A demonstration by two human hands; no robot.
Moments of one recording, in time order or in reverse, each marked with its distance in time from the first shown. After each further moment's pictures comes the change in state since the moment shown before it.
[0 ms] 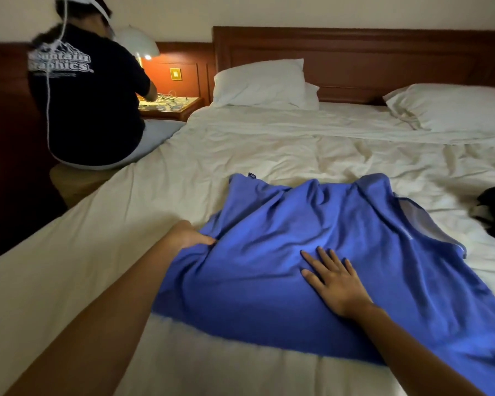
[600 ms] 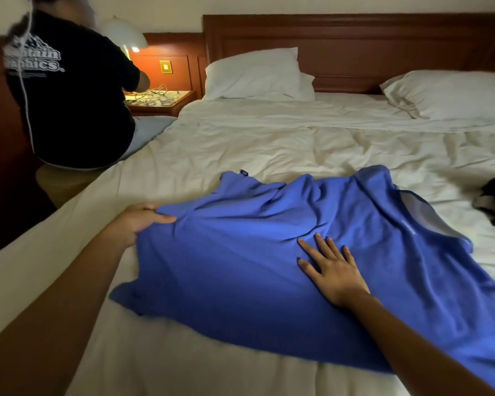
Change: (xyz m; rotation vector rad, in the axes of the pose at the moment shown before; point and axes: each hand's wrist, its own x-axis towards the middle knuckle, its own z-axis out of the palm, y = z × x) left_hand 0.017 -0.015 -0.061 -0.379 0.039 0.006; right_hand 0.024 0.004 -0.003 0.026 0.037 0.010
